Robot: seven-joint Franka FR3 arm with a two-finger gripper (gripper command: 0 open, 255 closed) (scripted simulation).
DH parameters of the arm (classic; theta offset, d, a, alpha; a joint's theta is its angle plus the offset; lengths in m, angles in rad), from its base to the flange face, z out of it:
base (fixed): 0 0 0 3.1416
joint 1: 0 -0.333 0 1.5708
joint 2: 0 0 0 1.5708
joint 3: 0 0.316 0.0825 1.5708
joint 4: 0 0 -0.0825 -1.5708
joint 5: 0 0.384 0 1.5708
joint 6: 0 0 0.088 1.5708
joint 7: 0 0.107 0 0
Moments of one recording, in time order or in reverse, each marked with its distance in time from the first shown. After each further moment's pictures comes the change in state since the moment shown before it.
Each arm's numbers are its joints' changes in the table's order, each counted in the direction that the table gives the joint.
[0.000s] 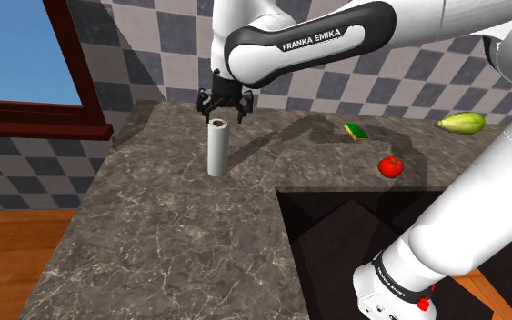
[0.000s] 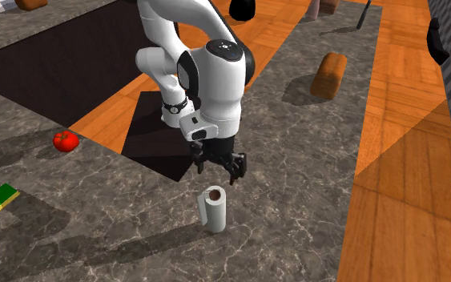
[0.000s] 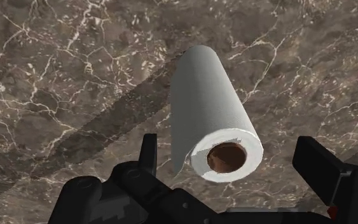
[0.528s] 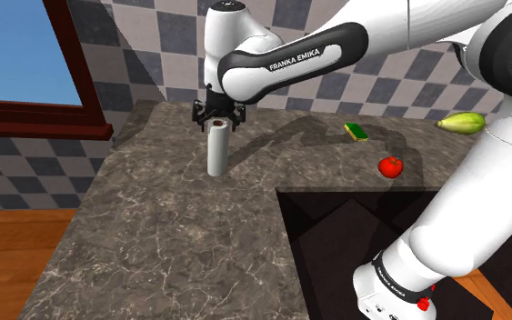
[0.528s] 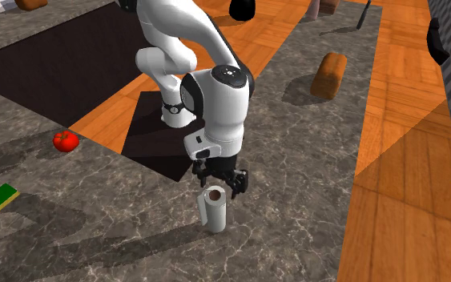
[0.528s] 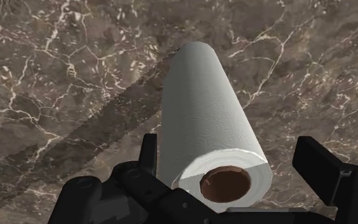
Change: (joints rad) arm -0.013 0.106 -0.005 0.018 -0.080 0.064 0.078
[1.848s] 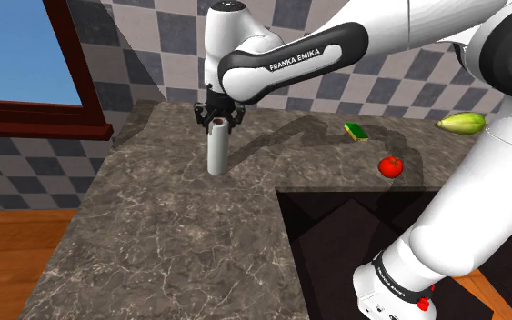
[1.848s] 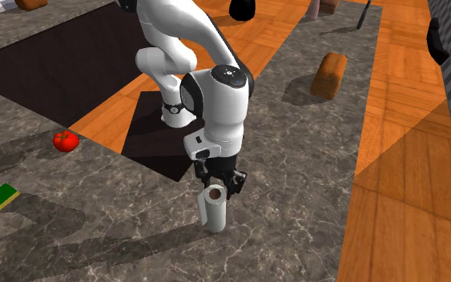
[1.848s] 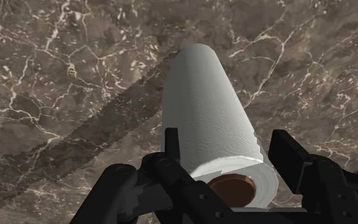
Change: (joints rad) arm 0.001 -0.001 0.000 -0.001 0.001 0.000 -0.001
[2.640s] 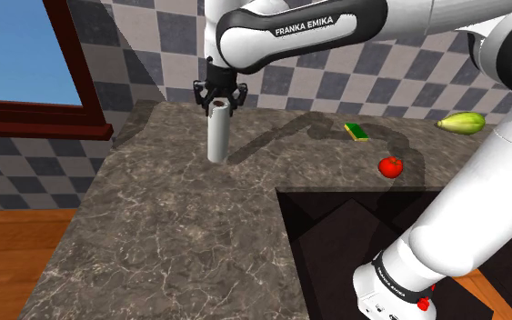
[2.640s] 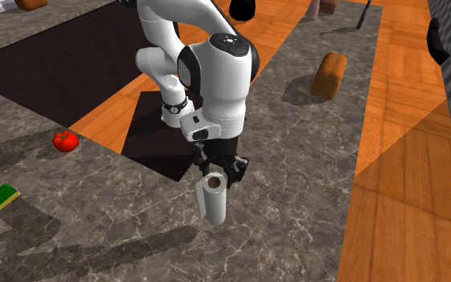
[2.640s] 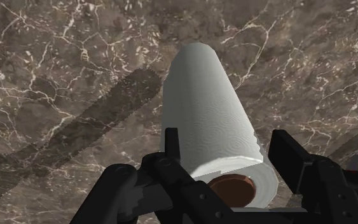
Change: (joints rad) arm 0.004 -0.049 0.007 0.101 0.047 -0.139 -0.047
